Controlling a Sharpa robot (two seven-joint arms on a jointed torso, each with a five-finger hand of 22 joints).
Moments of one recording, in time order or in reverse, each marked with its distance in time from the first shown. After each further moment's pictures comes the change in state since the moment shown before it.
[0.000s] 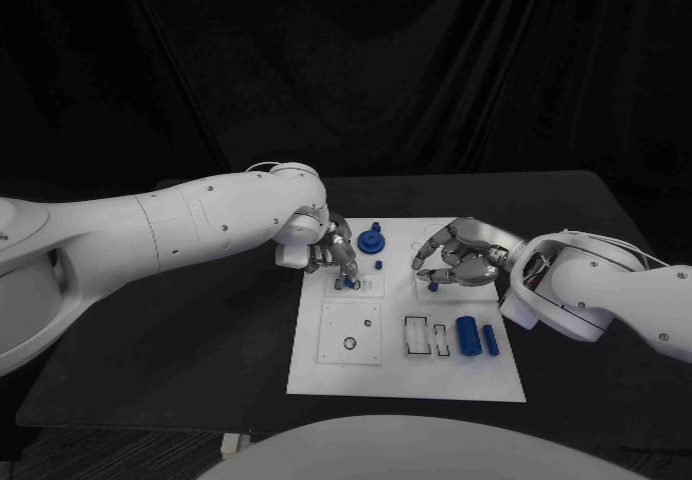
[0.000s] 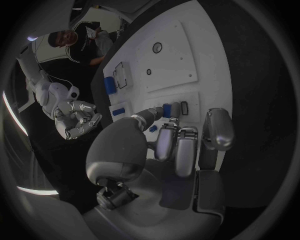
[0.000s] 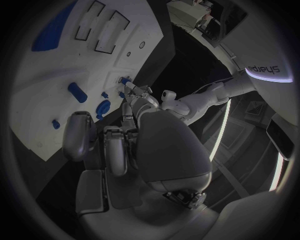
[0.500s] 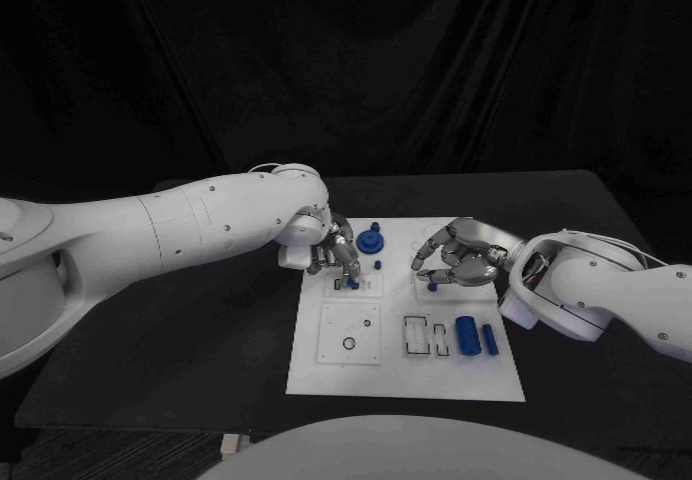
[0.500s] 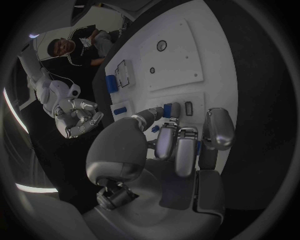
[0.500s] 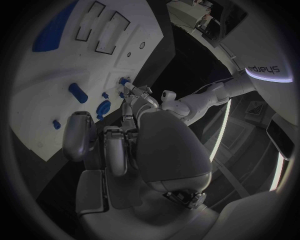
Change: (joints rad) left arm -0.003 0.012 -0.001 -0.007 0.019 -0.012 0.000; left_hand -0.001 0.002 0.001 -0.001 -0.009 0.000 0.000 -0.007 -0.001 -0.010 0.003 -0.011 0.000 0.000 0.000 -0.004 0.000 0.000 0.000 0.000 -0.006 0.000; right arm 0.000 -0.001 0.000 0.000 0.000 0.004 -0.002; right_hand 0.001 0.001 0.003 -0.003 0.004 0.000 0.000 0.004 -0.001 0.000 0.000 0.000 0.000 0.000 0.000 0.000 0.000 0.000 0.000 0.000 0.000 0.000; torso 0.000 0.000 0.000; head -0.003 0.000
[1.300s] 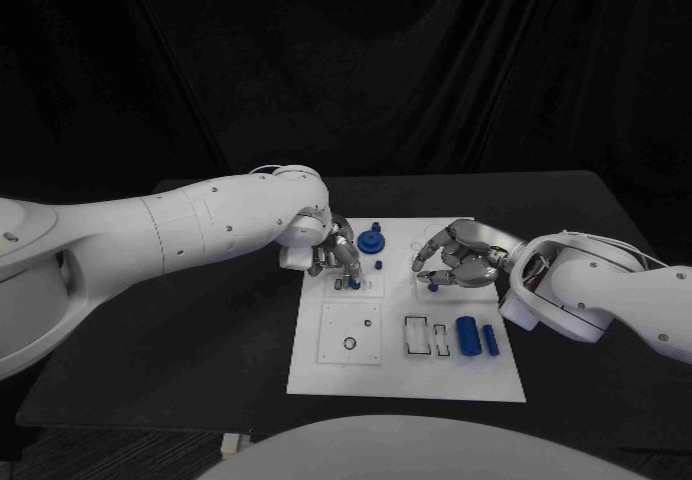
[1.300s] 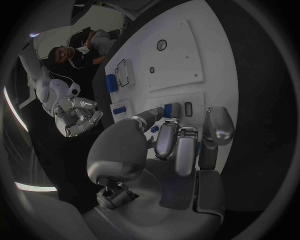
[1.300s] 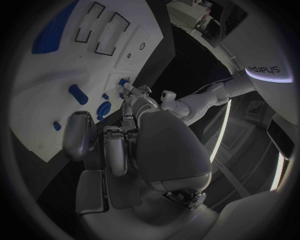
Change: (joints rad) left arm -0.006 0.002 0.001 -0.007 0.006 -0.004 0.000; left_hand -0.018 0.027 0.022 -0.061 -0.082 0.002 0.002 -0.044 0.000 -0.022 0.001 -0.037 0.000 0.000 0.000 -0.020 0.000 0.000 -0.020 0.008 -0.044 0.000; right arm -0.002 0.002 0.000 -0.001 0.000 0.005 -0.002; right_hand 0.000 0.000 0.000 0.000 0.000 0.001 0.000 0.000 -0.001 0.000 0.000 0.000 0.000 0.003 0.003 0.000 0.000 0.000 -0.004 -0.004 -0.006 0.000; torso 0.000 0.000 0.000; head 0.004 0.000
